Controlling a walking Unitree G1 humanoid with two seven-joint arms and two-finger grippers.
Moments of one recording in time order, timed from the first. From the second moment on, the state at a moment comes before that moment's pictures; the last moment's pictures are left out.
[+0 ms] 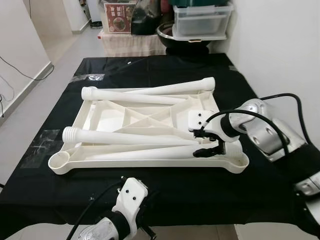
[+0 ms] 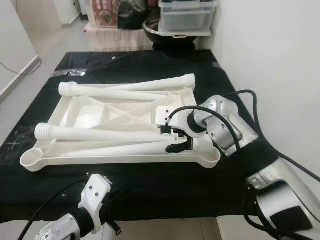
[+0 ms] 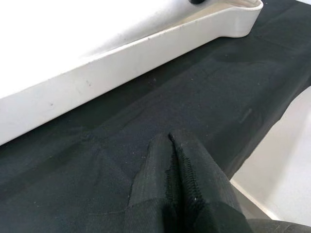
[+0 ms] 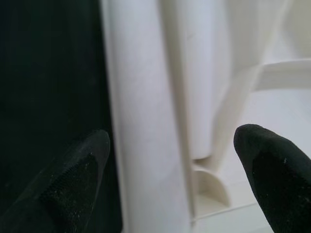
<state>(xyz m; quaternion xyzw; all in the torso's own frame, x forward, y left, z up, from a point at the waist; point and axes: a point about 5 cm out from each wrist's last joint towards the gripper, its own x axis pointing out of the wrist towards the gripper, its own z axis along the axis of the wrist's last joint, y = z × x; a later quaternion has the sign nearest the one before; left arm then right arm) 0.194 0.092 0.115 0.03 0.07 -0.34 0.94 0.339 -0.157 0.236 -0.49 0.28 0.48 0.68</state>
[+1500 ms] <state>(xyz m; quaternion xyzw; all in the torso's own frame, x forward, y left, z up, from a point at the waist) 0.214 0.100 0.135 0.03 0.03 -0.32 0.95 0.336 -0.171 0.264 -0.34 0.22 0.54 0.74</state>
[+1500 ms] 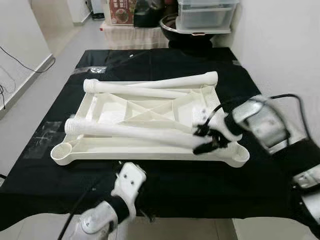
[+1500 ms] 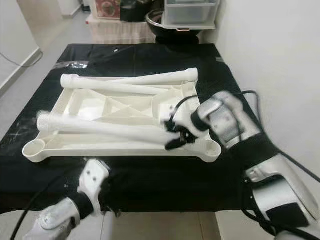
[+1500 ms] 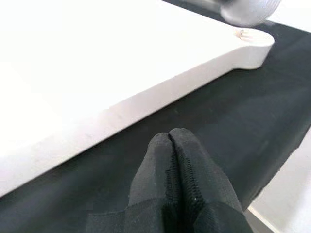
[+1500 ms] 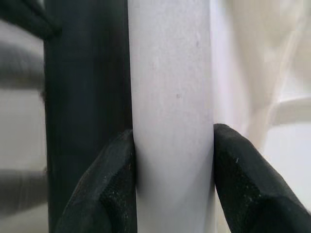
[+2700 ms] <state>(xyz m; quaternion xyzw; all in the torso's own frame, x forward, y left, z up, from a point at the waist) 0.301 0.186 0.367 -0.23 -0.28 -0.35 0.86 0.328 -0.102 0.262 -0.15 -0.14 0.39 0.90</state>
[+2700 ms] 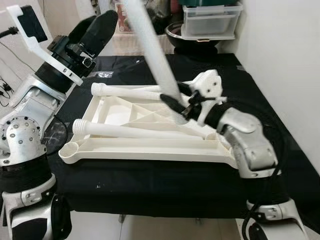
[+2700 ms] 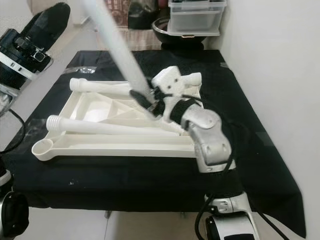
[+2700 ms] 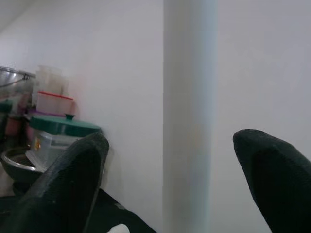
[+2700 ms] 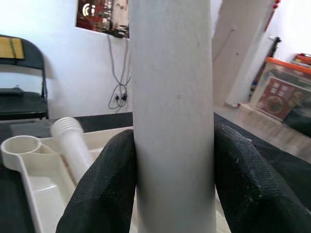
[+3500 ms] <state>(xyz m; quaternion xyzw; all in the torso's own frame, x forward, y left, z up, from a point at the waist) 0.304 0.167 0.372 -0.20 -0.26 -0.41 0.85 0.320 -0.087 0.255 -0.16 -0.15 0.39 0.89</state>
